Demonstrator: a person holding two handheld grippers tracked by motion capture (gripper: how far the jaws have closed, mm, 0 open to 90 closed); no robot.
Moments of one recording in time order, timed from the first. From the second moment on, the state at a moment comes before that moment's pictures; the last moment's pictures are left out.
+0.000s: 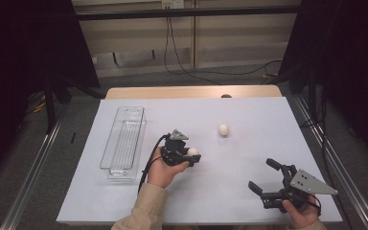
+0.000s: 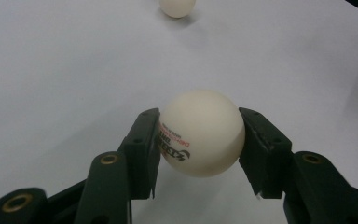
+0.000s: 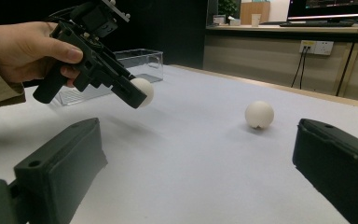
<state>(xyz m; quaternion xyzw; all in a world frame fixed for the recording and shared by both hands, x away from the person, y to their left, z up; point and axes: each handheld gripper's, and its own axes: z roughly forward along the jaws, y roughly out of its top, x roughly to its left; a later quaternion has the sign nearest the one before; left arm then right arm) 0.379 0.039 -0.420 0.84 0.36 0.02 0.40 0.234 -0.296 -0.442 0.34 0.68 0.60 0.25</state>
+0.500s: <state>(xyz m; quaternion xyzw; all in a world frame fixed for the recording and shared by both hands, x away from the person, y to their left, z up) 0.380 0.046 -0.413 0.84 0.36 0.02 0.40 0.234 -0.296 -0.442 0.34 0.68 0.60 0.25</state>
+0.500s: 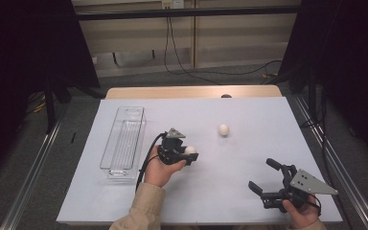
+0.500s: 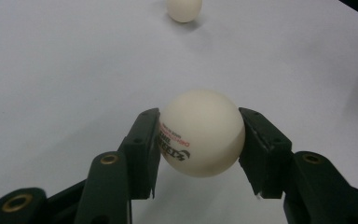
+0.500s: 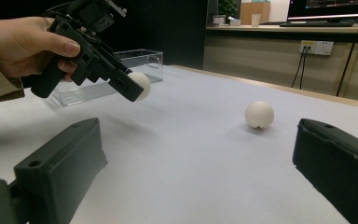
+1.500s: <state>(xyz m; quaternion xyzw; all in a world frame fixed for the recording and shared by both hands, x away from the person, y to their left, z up) 0.384 0.065 -0.403 0.83 0.38 0.04 0.40 0.234 -0.296 -0.441 0.34 0.68 0.60 0.25</state>
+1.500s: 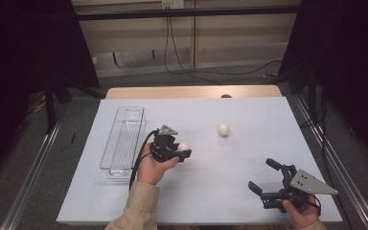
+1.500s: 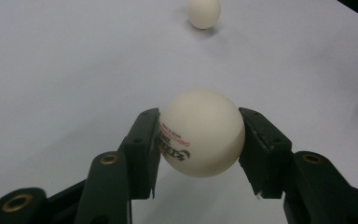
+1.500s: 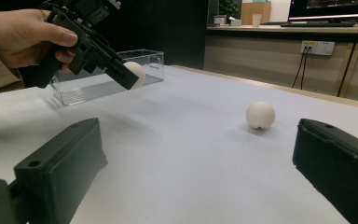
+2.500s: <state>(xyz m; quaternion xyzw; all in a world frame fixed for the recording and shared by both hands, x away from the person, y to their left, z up) 0.386 0.083 -0.392 0.83 0.39 0.05 0.40 0.234 -0.296 -0.441 0.34 0.68 0.60 0.25</state>
